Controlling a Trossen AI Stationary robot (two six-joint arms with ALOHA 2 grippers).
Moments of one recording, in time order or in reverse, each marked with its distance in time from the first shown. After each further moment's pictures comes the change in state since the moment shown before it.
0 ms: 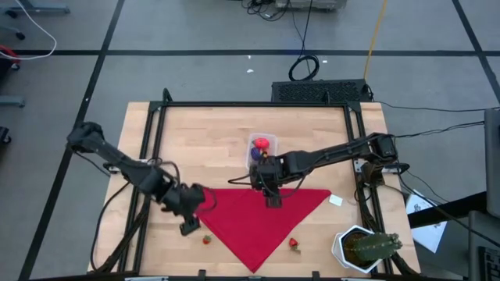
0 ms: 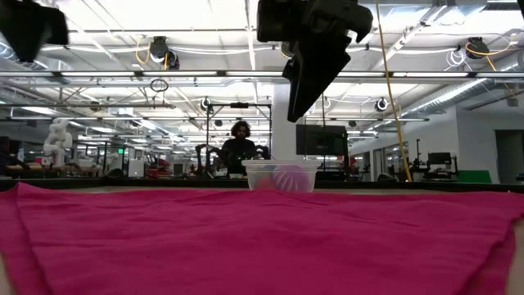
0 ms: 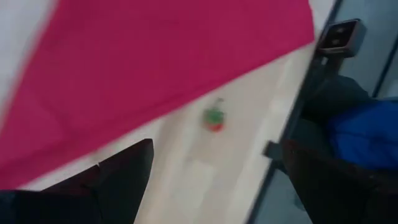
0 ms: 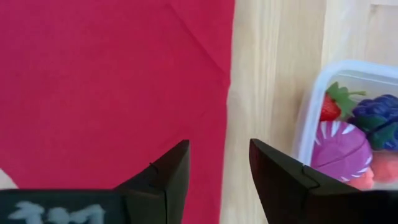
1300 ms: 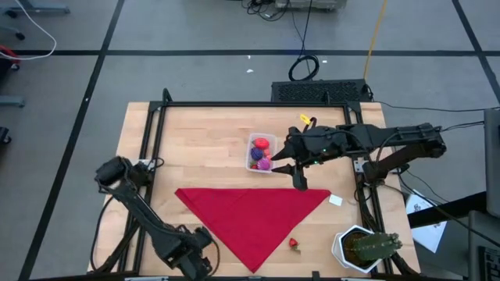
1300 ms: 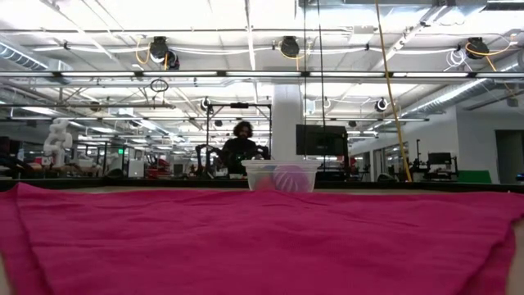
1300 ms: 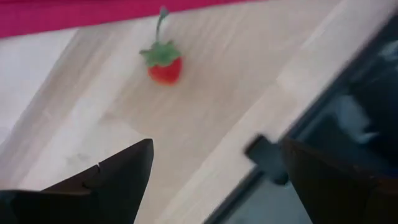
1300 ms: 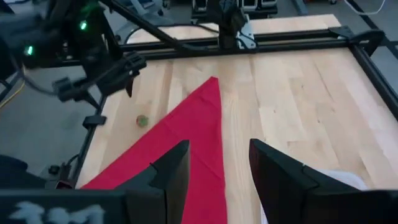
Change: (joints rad) left arm -0.303 0.569 0.373 -0.096 -0.109 -0.510; right arm -0.008 -0.515 -0.046 0.173 0.008 0.098
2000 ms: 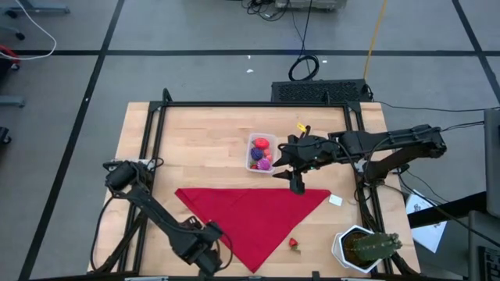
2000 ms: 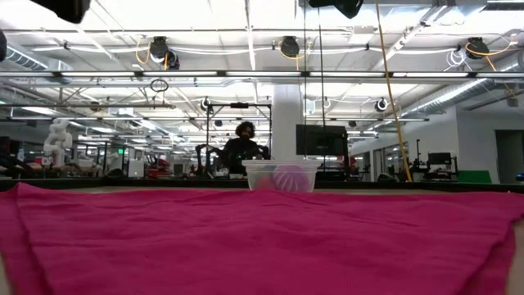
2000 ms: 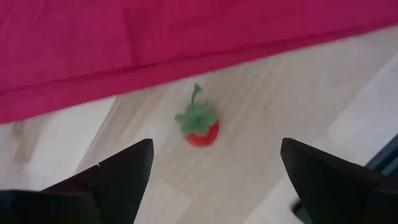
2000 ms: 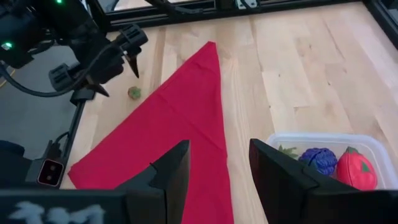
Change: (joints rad) left arm 0.084 0.110 0.069 -0.107 -0.050 0.172; right arm 0.000 -0.005 -0.151 0.047 -0.007 0.048
